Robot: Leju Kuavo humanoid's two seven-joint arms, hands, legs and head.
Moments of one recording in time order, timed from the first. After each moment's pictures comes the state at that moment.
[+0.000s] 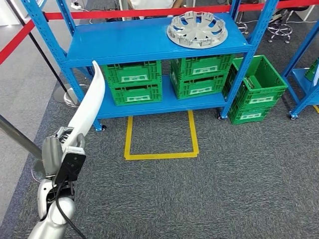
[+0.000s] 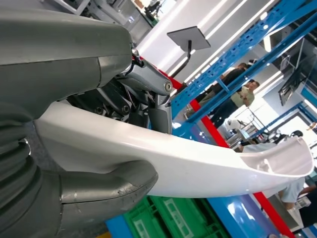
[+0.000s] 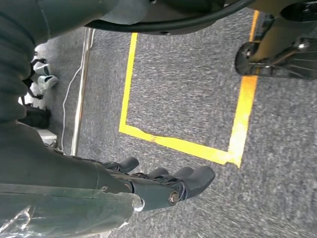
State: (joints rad) left arm 0.00 0.00 -0.49 -1.40 -0.67 0.46 -0.28; right arm -0.10 0.05 1.13 -0.11 -0.81 -0.24 -0.20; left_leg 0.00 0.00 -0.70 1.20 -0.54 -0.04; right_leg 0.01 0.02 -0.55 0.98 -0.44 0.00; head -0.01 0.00
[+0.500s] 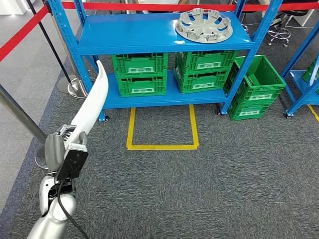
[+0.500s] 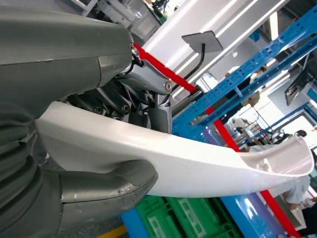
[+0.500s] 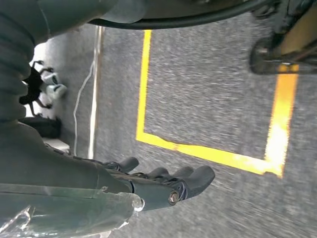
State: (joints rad) left arm -0.01 -0.01 -0.50 -1.37 -0.66 0.45 -0.28; right arm -0.09 0.05 1.13 -0.11 -0.86 -0.25 -0.20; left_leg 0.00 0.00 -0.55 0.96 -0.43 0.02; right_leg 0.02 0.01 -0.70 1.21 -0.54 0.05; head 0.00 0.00
